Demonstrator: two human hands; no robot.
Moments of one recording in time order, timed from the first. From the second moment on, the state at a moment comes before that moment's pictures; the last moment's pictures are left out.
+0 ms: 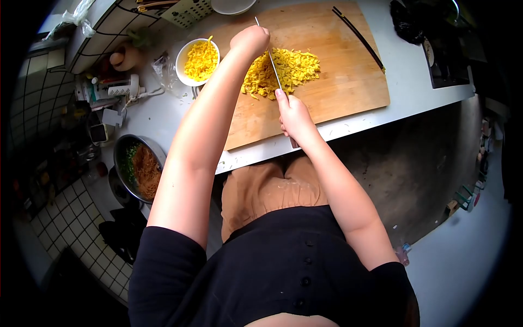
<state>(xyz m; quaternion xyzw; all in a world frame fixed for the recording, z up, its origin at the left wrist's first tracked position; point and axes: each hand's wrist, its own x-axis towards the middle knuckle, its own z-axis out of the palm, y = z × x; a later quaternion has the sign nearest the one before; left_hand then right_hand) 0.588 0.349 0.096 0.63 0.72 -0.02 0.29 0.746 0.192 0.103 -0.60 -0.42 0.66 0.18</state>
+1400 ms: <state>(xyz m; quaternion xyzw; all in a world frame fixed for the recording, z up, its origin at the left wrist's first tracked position) 0.572 0.321 0.097 0.62 0.74 0.02 0.25 0.730 0.165 0.054 -0.59 -0.46 0.63 0.21</state>
